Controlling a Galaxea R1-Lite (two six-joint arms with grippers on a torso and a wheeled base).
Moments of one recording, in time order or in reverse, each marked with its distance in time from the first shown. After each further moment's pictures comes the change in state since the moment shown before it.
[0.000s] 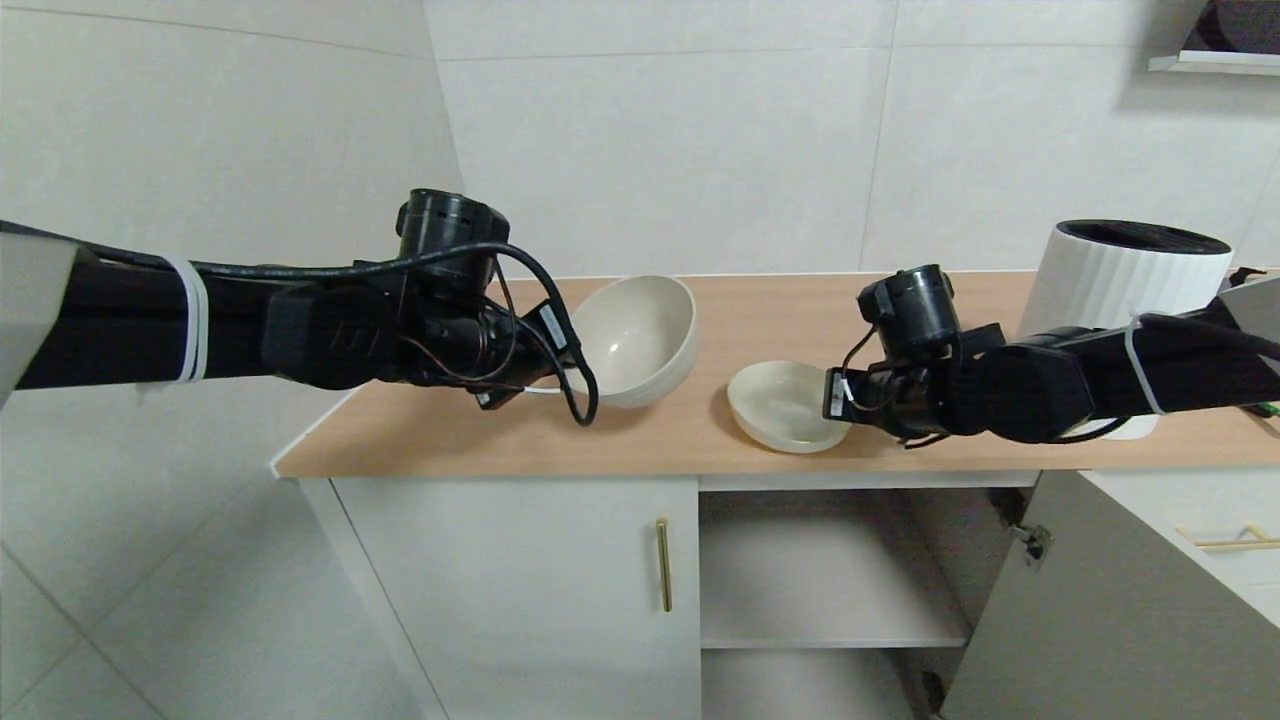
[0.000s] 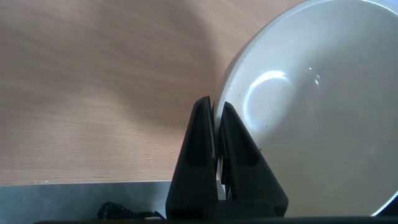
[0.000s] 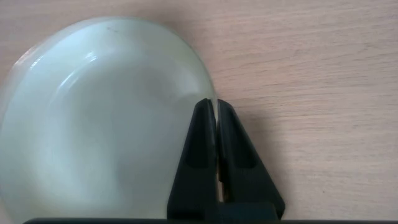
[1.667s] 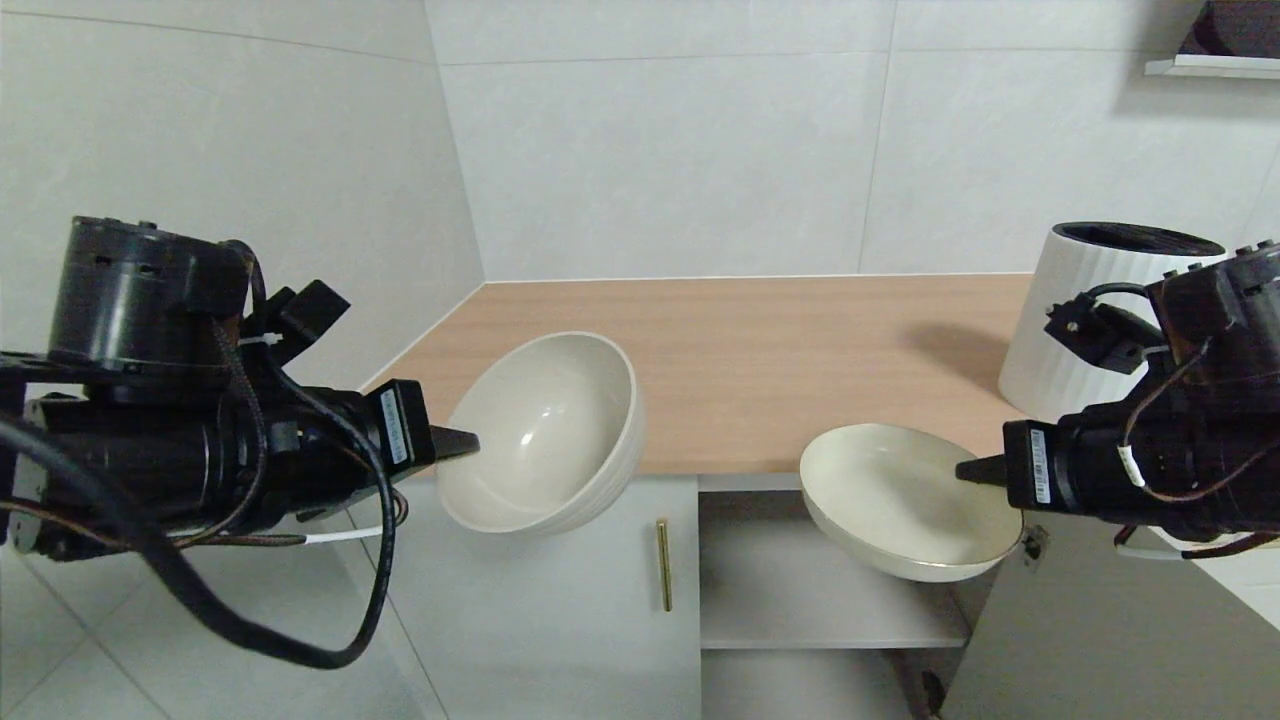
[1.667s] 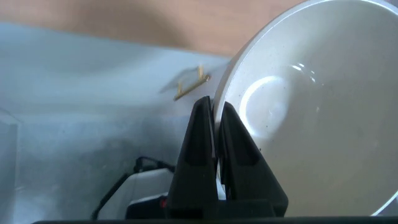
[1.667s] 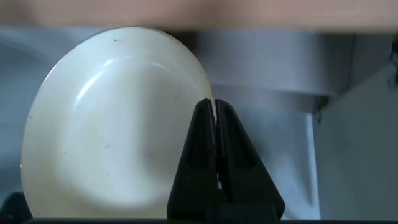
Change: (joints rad) left arm 0.000 -0.535 0.549 -0.005 -0.090 0.159; right arm 0.001 -0.601 0.466 0.193 0.277 0.006
